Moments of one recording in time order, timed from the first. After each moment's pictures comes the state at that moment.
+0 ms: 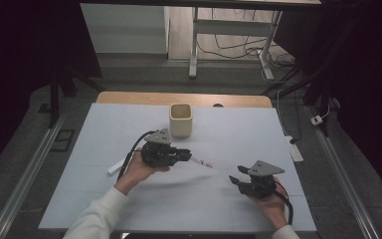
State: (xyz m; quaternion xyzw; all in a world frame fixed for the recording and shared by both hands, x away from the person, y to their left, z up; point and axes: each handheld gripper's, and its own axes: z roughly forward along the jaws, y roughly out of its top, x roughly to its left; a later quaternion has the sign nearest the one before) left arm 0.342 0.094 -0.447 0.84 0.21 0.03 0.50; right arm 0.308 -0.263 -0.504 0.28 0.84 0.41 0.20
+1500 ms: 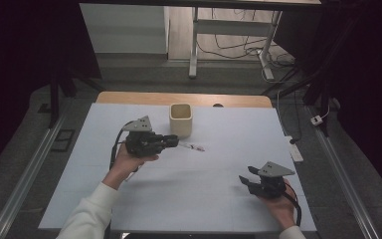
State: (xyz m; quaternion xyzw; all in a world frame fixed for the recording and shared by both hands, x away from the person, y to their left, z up) left arm 0.348 0.137 -0.422 0.79 0.25 0.06 0.56; right arm 0.308 -0.290 -0.507 0.30 0.83 0.40 0.22
